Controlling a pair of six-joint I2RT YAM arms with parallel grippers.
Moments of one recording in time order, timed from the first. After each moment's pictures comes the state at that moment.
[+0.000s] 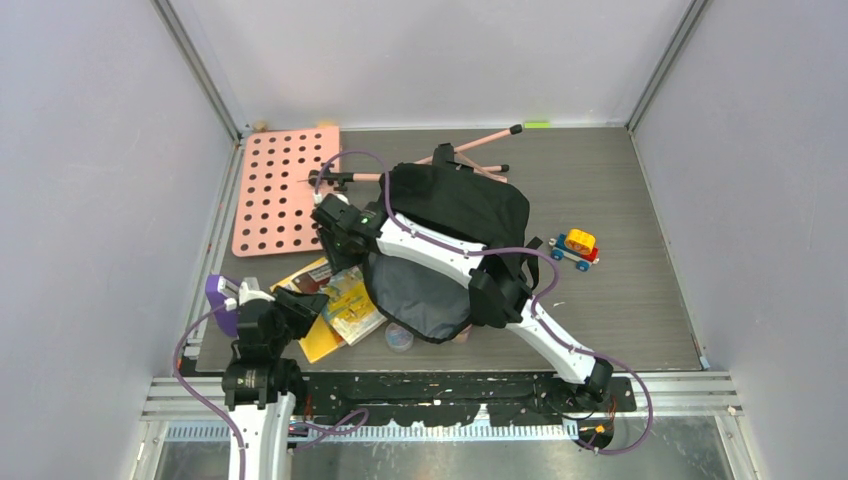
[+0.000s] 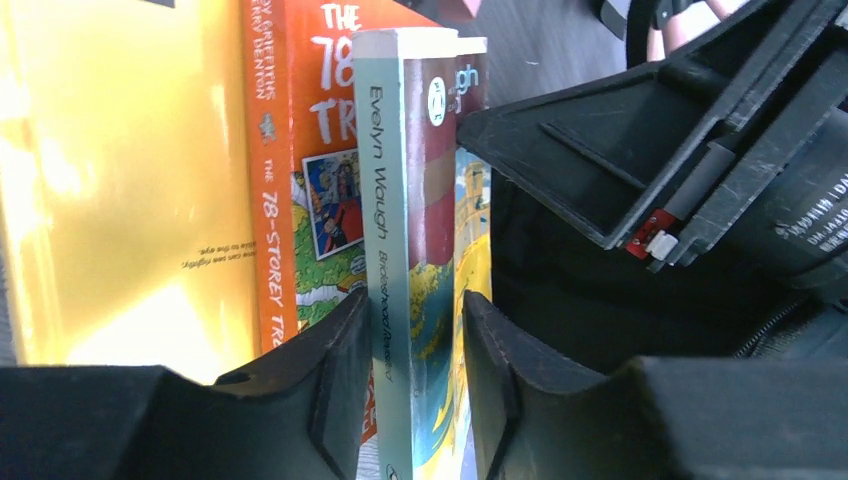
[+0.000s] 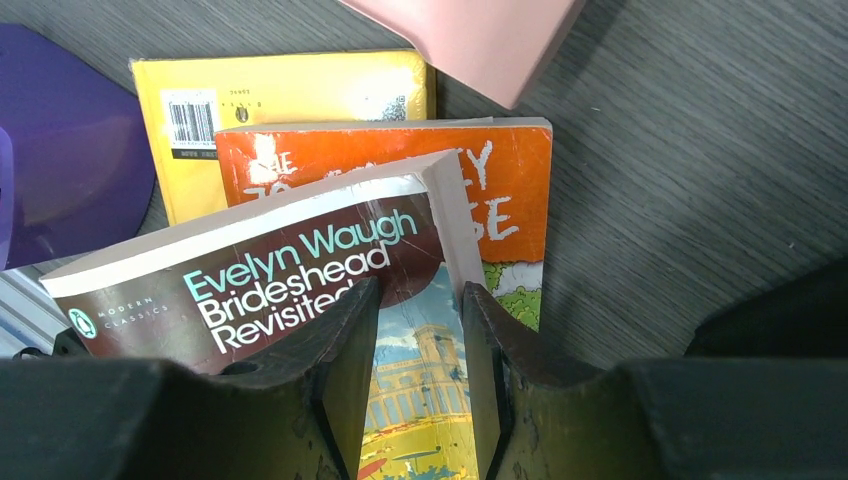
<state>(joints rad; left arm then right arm) 0.06 0.05 0.26 -0.74 0.20 -1.02 1.07 2.48 2.38 -0.86 0.03 0.55</state>
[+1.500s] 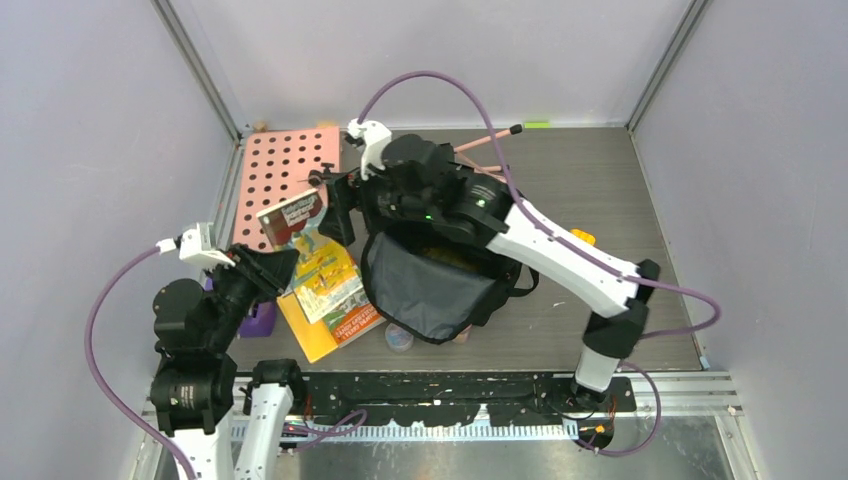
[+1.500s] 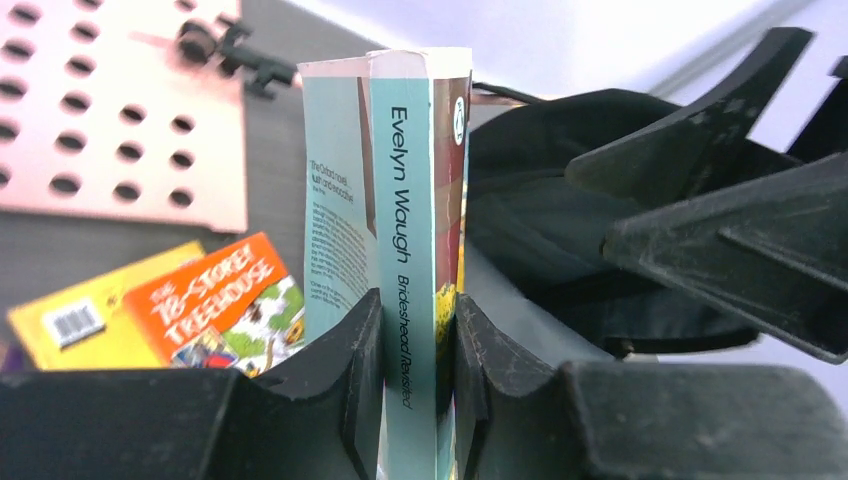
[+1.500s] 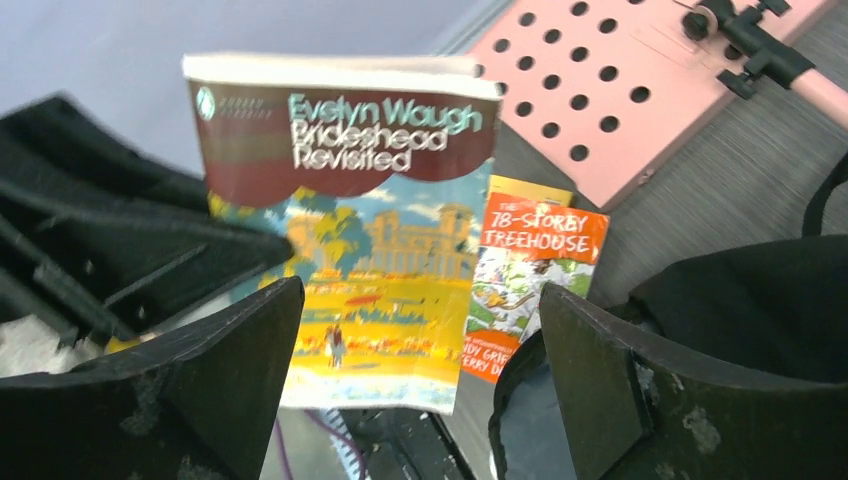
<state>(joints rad) 0.06 0.38 1.02 -0.82 0.26 -0.59 1.09 1.81 2.10 -0.69 -0.02 0.41</state>
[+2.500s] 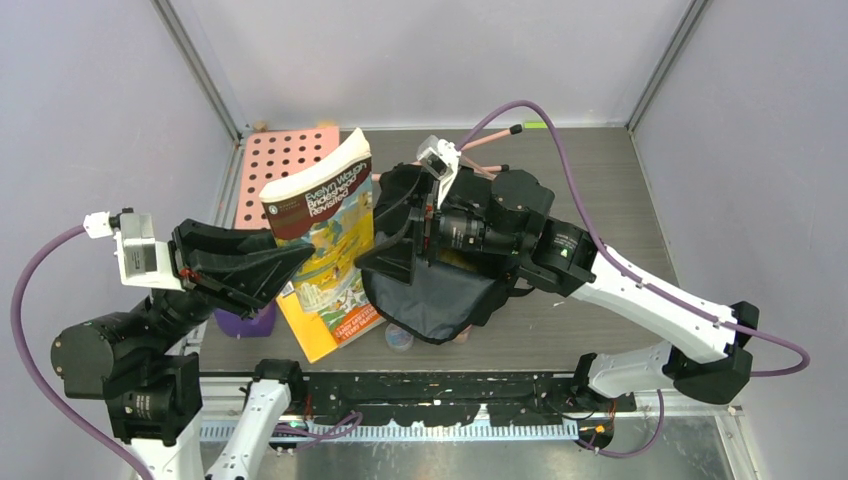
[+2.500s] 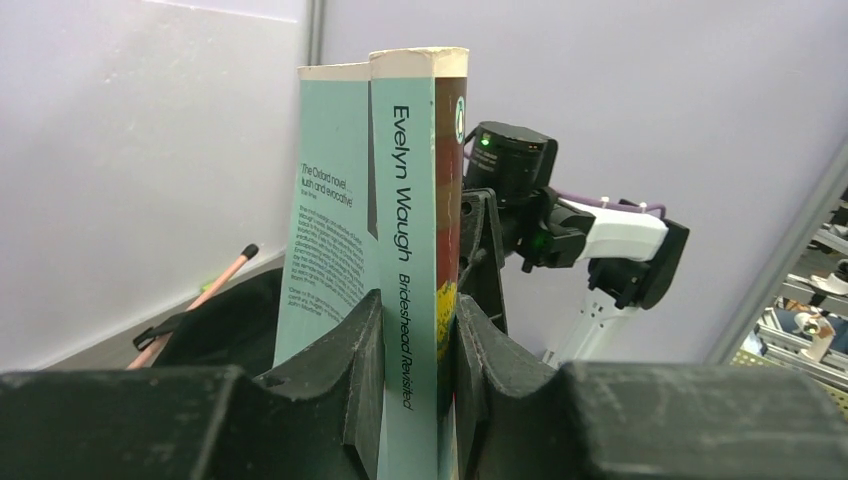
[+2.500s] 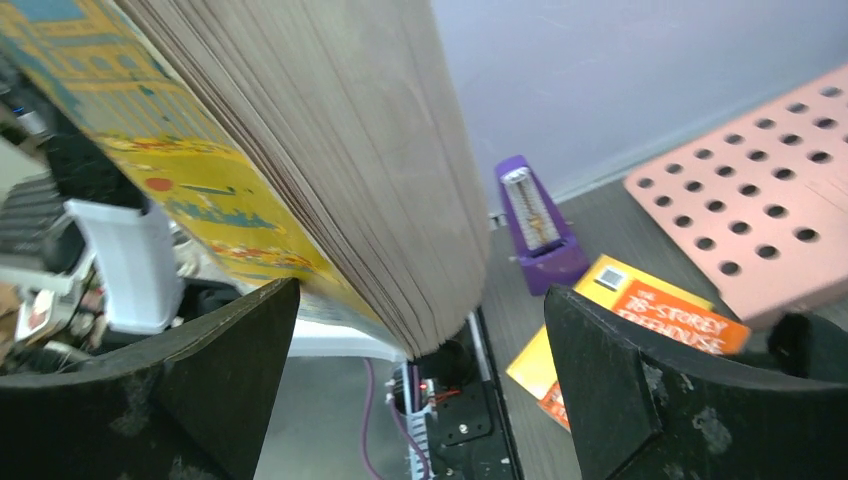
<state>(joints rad) -0.06 0.57 1.39 -0.22 0.85 -0.67 1.08 1.27 1.46 -0.14 -0.30 0.44</state>
